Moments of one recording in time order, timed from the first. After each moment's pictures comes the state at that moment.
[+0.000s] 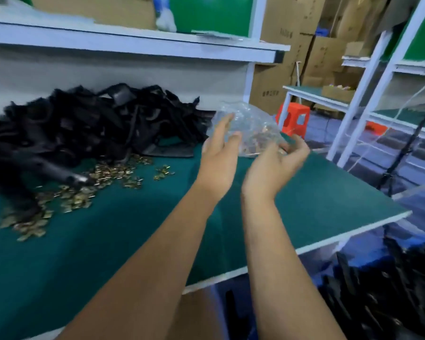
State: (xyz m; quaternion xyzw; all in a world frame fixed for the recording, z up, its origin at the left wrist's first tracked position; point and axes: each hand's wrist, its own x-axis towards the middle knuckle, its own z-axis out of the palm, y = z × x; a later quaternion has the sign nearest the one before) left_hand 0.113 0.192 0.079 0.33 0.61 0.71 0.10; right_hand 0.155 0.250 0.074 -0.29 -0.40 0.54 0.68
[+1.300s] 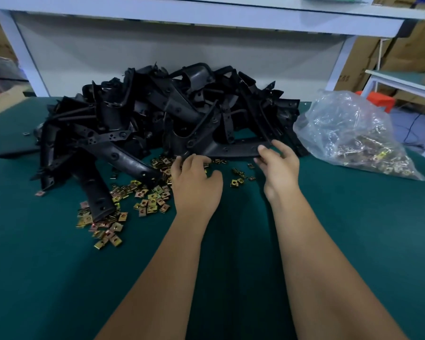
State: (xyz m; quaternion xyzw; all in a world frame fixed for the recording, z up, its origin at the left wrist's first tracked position) left_hand -0.033 0.075 -0.008 0.13 0.88 0.46 -0.06; right_hand -0.016 0.234 0.002 -0.23 -0.53 0.74 0.35
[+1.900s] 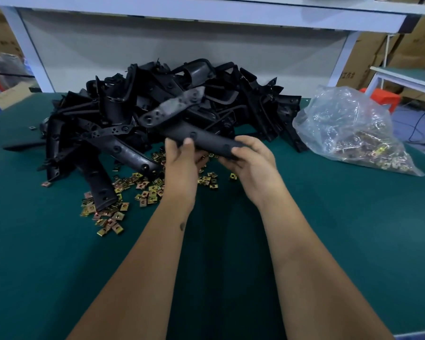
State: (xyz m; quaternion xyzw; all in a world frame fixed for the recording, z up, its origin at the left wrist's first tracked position) left_hand -0.033 0.066 0.011 0.09 0.55 0.83 0.00; right_hand 0.001 0.190 0.015 -0.07 -0.50 0.84 0.20
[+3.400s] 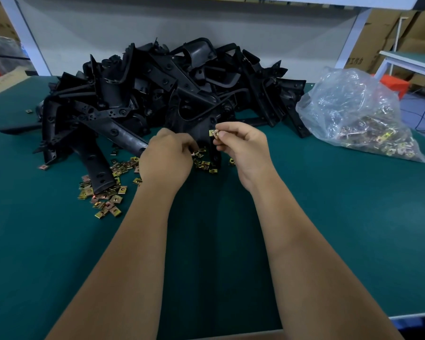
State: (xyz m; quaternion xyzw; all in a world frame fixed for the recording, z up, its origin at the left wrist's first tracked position) left_hand -0.046 0.032 0.006 0.17 0.93 0.30 -0.14; right_hand -0.001 0.179 0.012 -0.05 -0.65 0.73 0.22
